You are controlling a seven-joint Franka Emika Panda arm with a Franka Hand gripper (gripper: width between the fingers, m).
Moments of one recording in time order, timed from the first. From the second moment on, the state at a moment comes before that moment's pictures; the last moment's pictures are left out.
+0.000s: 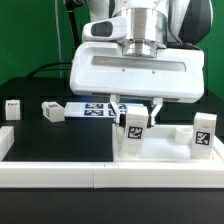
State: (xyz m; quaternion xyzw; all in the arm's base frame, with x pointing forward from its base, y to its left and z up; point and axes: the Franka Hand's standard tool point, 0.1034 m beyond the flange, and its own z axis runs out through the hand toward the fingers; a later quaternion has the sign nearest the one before) arm 0.619 0.005 0.073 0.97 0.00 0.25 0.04
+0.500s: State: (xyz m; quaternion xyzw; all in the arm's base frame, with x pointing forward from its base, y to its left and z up) arm 0.621 0.004 0.073 0.96 0.00 0.26 0.04
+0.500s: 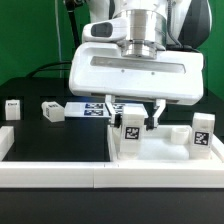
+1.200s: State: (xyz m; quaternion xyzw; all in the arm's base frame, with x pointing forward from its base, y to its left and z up) arm 0.621 0.004 0.073 0.96 0.00 0.26 0.04
